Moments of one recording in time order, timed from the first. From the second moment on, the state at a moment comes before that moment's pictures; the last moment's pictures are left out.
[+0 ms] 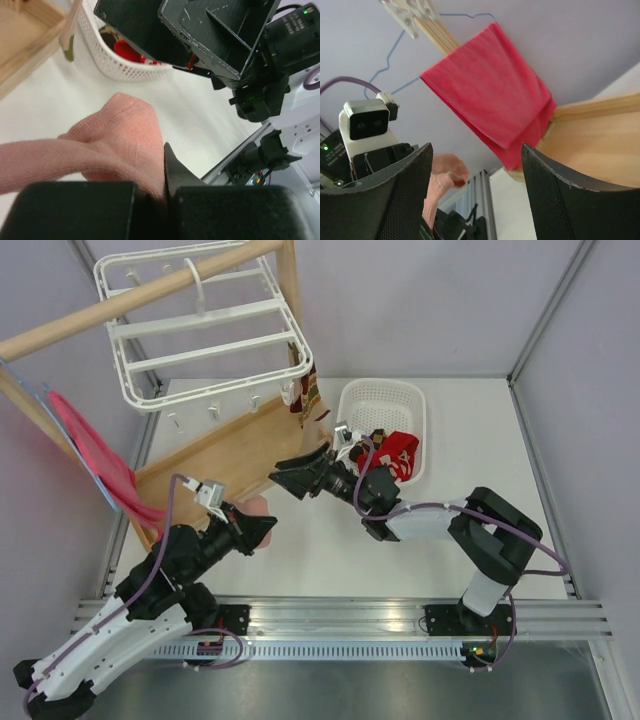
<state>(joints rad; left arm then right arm) -0.85 0.29 0.55 -0.36 -0.12 -0.58 0.89 1.72 0.84 1.30 -0.27 0.88</state>
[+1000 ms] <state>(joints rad) -0.86 1.37 1.00 -0.08 0.11 -0.53 0.71 0.43 0.42 -0.01 0.58 0.66</state>
